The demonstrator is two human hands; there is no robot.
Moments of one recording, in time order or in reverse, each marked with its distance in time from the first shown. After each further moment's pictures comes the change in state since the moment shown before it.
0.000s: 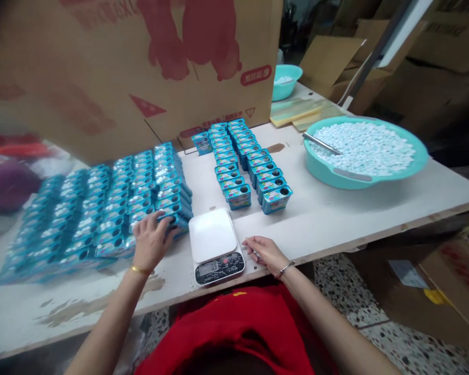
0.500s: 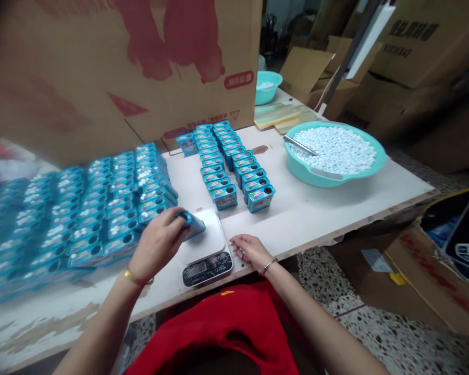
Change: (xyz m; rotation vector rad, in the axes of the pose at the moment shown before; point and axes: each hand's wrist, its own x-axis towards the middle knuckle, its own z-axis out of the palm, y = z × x) left_hand 0.049 0.071 -0.056 -0.249 -0.112 0.310; right_hand 0.003 0.003 0.004 0.060 0.026 -0.036
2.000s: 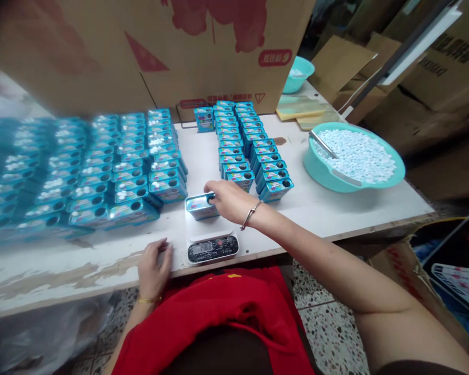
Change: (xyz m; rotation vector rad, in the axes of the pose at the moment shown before) left_hand -0.168 0.013 0.117 -0.333 0.364 -0.673; right_hand -0.011 -0.136 0.103 -1.422 -0.241 -0.592
